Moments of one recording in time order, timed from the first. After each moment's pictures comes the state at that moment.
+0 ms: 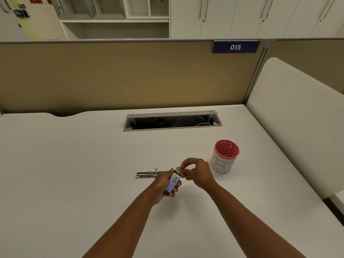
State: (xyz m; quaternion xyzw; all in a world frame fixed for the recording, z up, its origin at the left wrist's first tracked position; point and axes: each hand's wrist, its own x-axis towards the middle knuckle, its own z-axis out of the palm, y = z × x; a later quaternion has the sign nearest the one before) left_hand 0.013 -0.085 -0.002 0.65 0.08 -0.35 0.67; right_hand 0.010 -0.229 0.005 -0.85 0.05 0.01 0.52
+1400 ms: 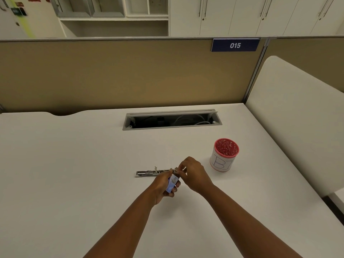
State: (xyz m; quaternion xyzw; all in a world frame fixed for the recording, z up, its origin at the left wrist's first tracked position) left_hand 0.010 -0.086 -0.004 0.65 0.09 -0.35 0.66; right_hand 0.002 -0.214 0.013 -0.95 -0.02 0.00 0.32
